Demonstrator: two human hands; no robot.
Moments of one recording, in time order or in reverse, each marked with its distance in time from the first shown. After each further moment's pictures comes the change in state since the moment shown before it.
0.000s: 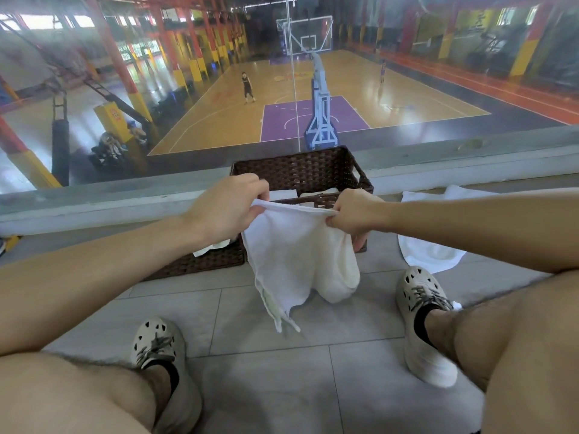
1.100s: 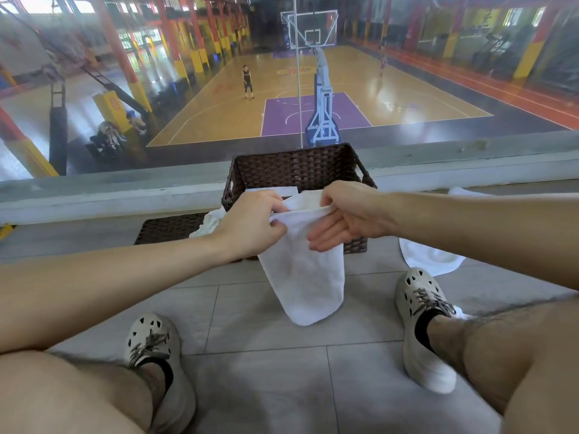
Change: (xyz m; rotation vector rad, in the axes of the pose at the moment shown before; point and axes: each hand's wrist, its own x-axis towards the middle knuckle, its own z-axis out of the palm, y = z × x) left_hand -0.003 0.036 0.035 -0.269 -0.029 -0.242; right_hand -0.022 -0.032 -0.006 0.783 -0.249 0.204
